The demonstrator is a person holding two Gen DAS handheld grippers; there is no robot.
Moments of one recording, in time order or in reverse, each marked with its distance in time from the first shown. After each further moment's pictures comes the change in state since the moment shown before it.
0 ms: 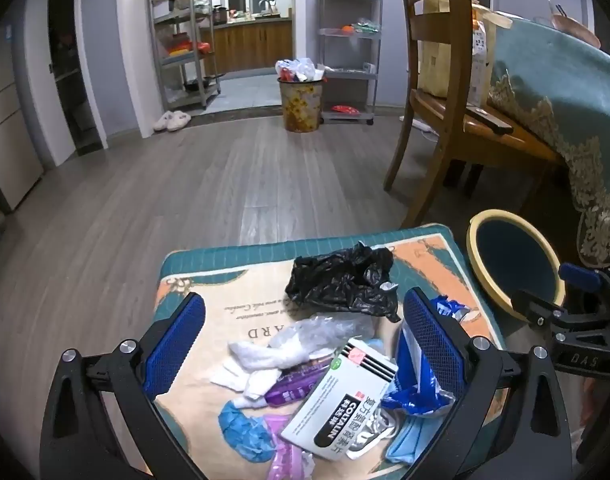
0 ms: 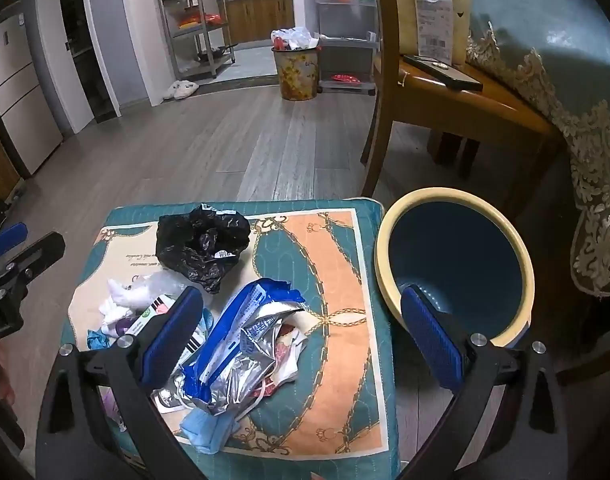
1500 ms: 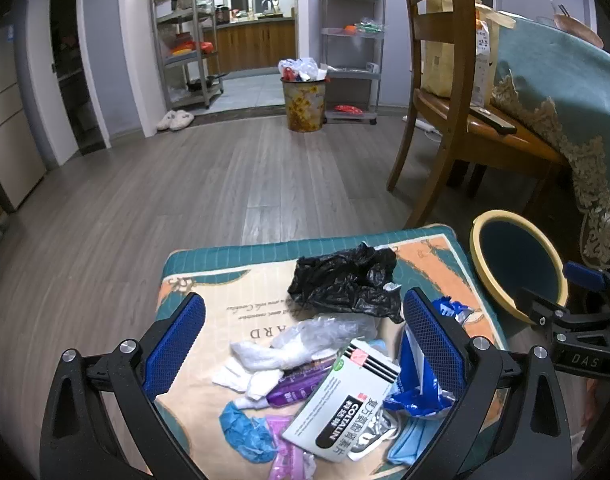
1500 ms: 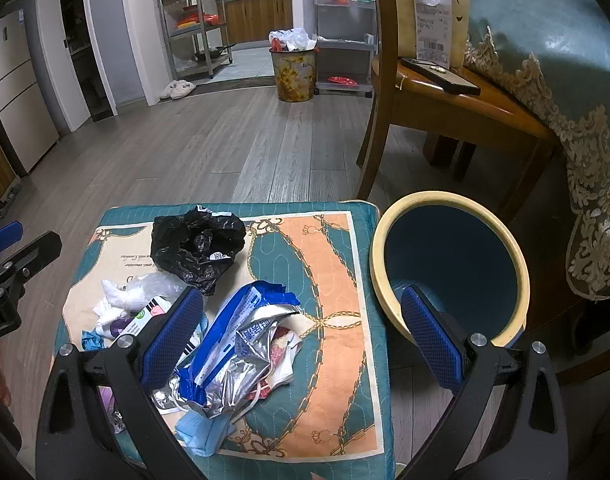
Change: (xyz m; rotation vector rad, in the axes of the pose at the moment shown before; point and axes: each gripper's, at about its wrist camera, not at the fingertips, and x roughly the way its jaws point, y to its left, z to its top) left arm -0.003 -0.001 0.002 0.002 -0.004 0.013; right arm 0.004 -0.039 0.016 -0.009 -0.008 -0.012
